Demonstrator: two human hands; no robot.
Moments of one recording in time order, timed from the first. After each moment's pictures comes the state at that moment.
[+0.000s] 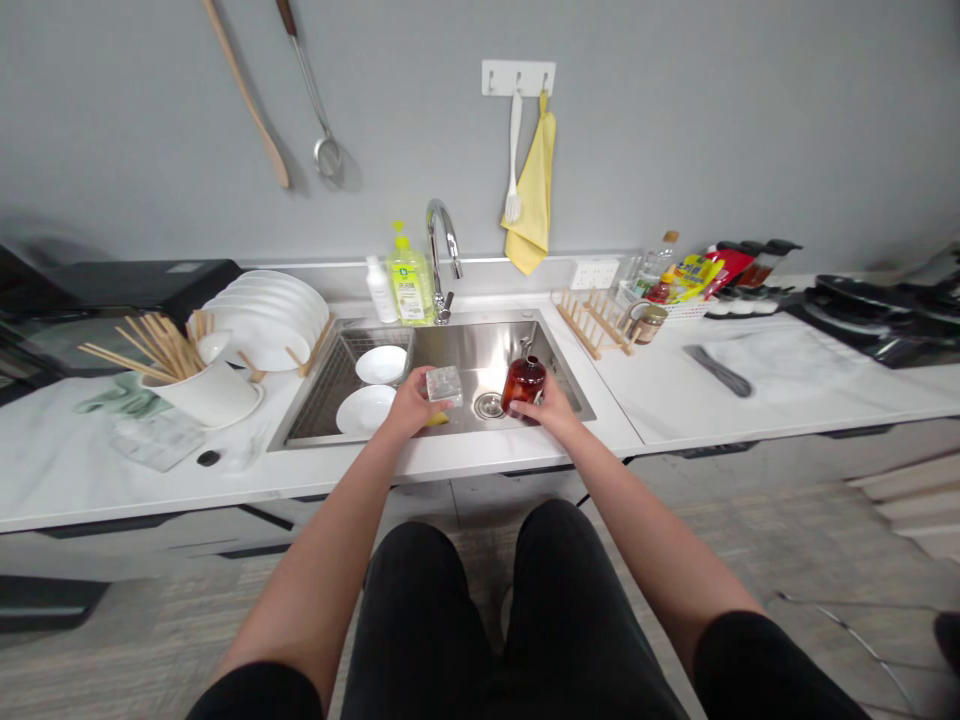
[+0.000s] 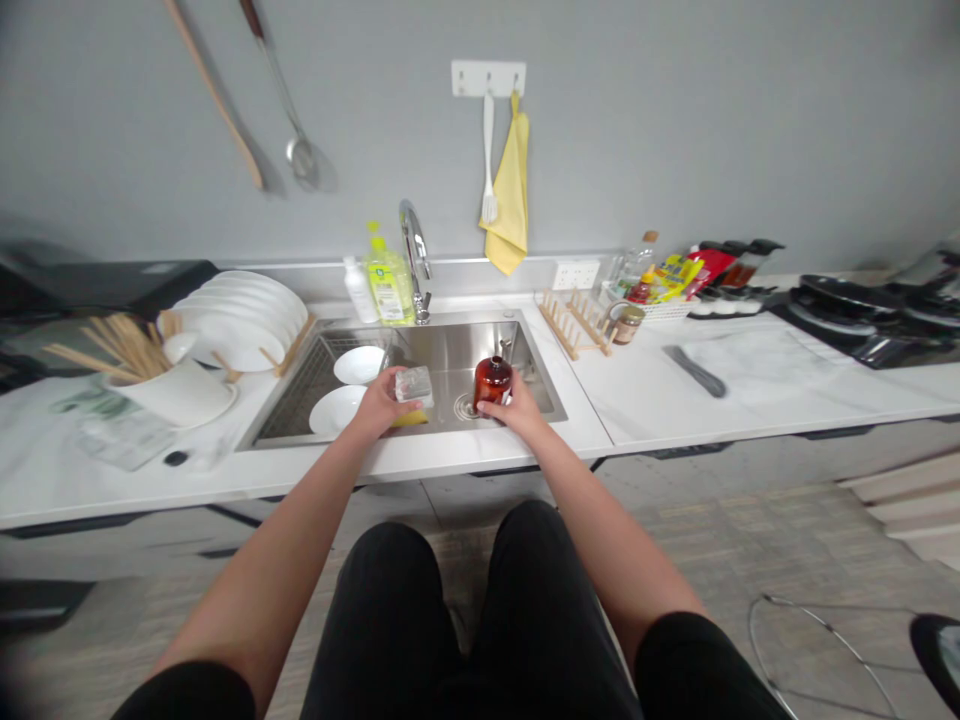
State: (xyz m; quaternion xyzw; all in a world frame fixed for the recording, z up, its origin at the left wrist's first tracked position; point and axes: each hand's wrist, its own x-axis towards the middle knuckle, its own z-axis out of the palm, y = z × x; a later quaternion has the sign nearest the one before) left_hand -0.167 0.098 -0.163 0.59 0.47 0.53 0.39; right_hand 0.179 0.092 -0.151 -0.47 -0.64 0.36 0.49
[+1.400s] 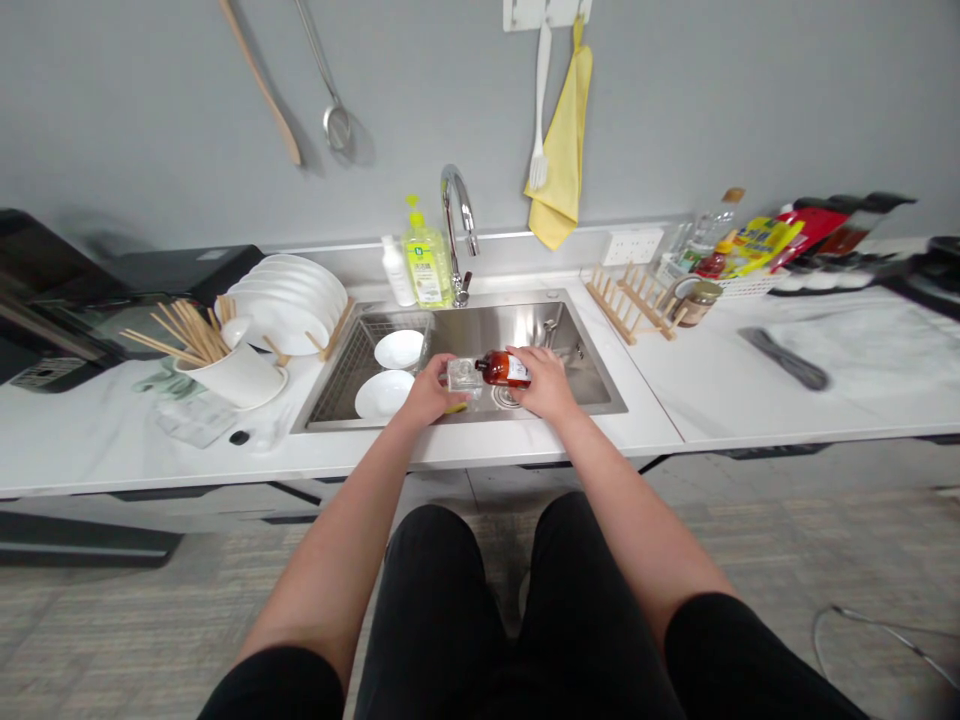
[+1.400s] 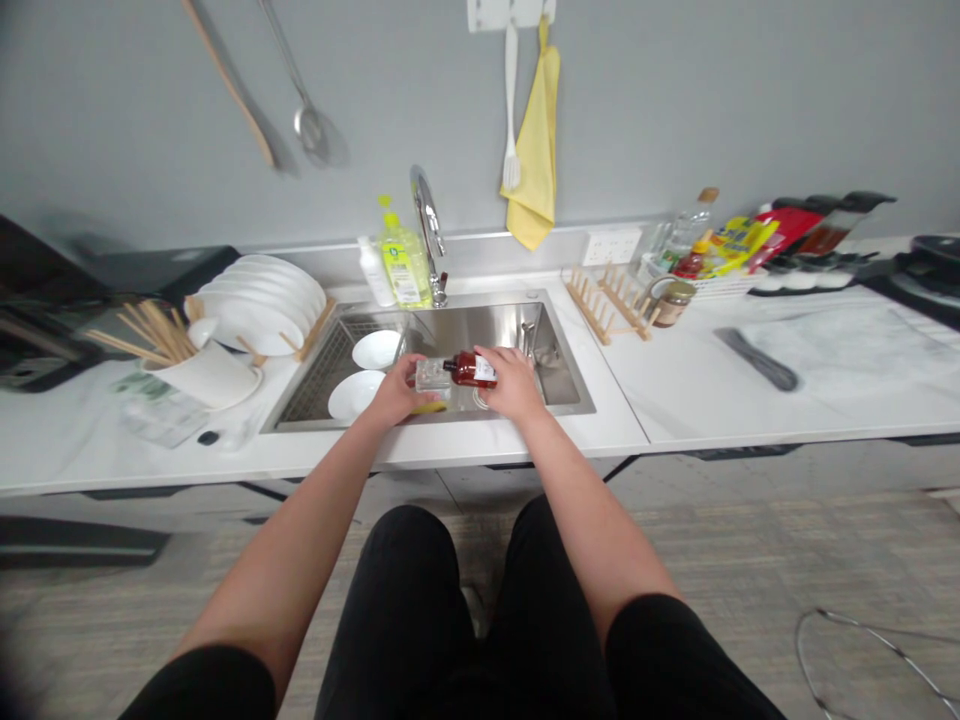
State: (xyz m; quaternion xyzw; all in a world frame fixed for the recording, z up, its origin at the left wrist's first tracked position) left_hand -0.164 0.092 -0.155 0.62 0.51 0.47 0.37; right_hand 0.132 0.116 -0.147 -0.44 -0.81 0.09 0.37
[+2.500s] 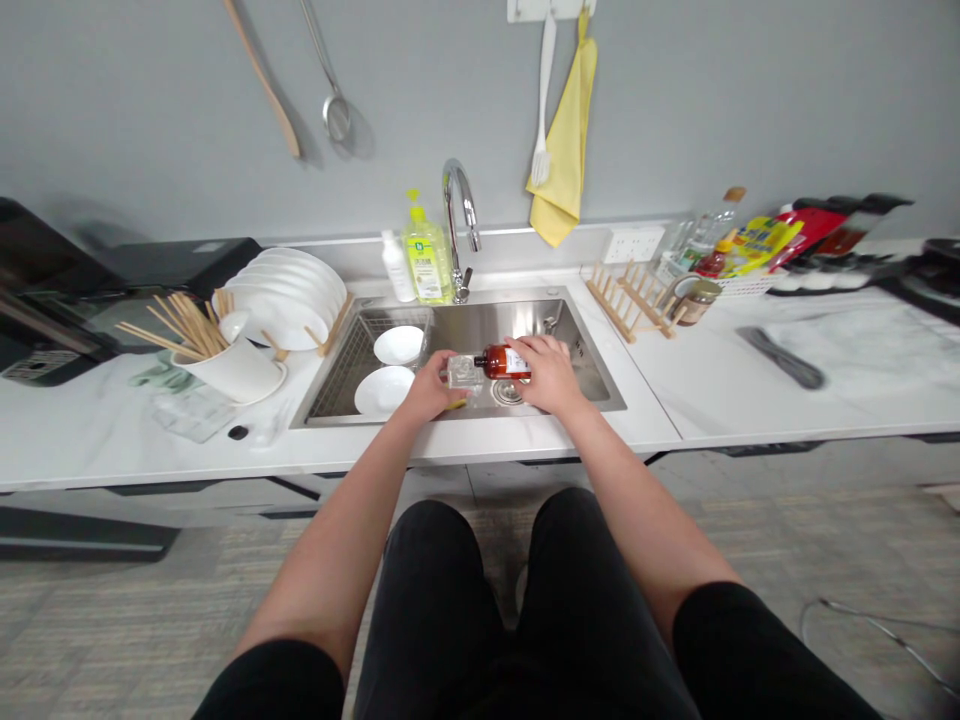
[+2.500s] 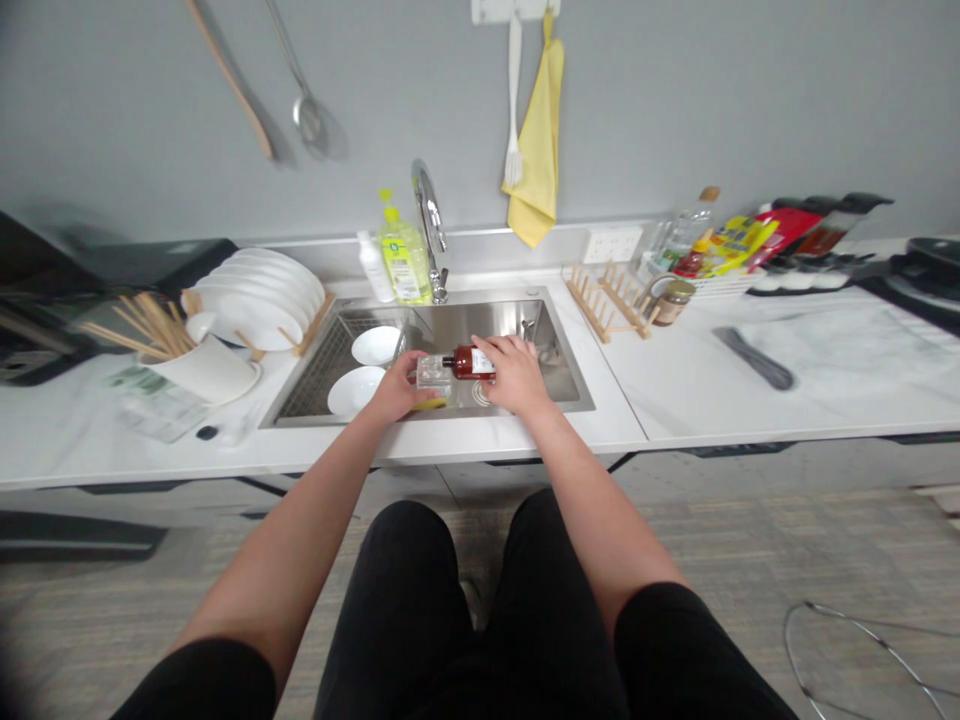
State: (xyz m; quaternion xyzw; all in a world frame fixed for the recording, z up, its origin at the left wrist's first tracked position) left_hand -0.163 0.090 -0.152 0.63 0.50 0.47 0.36; right_hand 0.135 0.108 -0.115 -0.44 -0.84 0.05 0.32
